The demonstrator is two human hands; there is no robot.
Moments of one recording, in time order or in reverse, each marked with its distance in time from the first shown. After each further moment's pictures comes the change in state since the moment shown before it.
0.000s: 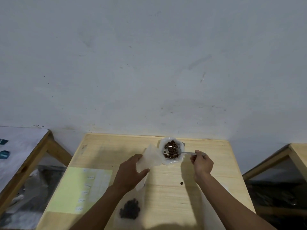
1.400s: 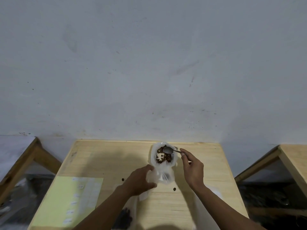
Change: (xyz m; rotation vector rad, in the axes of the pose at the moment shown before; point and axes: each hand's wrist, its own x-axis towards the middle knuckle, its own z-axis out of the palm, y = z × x) left_hand 0.038 0.005 0.058 0.018 -0.371 0.123; right_hand -0.024 -0.014 -0.018 -0.398 -0.333 -0.684
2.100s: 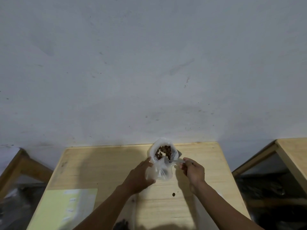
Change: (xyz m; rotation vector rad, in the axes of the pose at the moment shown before) left_hand 0.044 -0.006 -0.003 -0.047 -0.001 0.056; right_hand 0.030 0.047 0.009 0.356 0.101 0.696
